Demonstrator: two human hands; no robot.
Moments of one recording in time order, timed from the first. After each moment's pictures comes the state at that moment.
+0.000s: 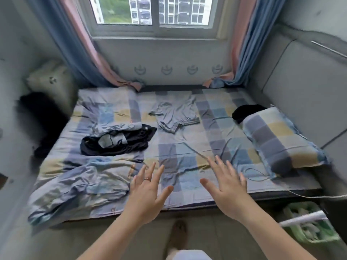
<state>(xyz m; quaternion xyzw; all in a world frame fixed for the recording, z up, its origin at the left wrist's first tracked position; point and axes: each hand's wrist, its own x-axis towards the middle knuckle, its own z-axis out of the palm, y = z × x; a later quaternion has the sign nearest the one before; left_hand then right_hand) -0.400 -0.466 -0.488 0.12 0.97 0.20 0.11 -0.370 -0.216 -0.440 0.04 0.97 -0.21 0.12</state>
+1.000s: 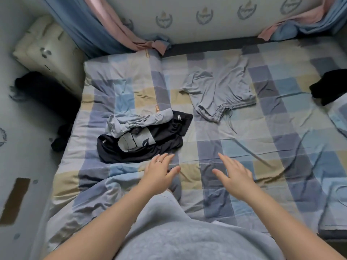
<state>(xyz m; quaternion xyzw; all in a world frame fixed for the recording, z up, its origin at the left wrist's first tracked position) -0.795 -0.593 -0.691 0.04 0.94 0.20 0.27 -0.763 -0.323 -0.680 0.07 0.92 -0.25 0.29</state>
